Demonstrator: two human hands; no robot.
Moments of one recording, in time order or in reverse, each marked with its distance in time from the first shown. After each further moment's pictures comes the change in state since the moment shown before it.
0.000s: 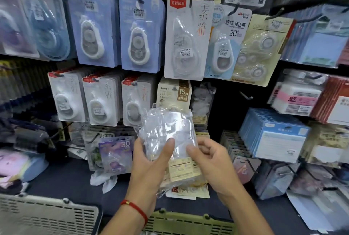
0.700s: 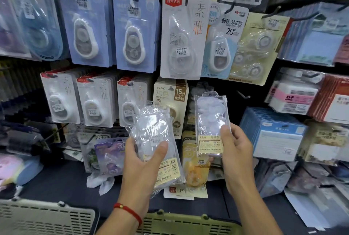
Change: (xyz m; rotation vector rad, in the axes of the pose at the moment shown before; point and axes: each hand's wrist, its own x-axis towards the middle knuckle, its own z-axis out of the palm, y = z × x) left_hand 0.004 0.000 -0.008 0.087 0.095 0.022; right_hand 0.013 -0.001 -0.027 0.079 0.437 -0.095
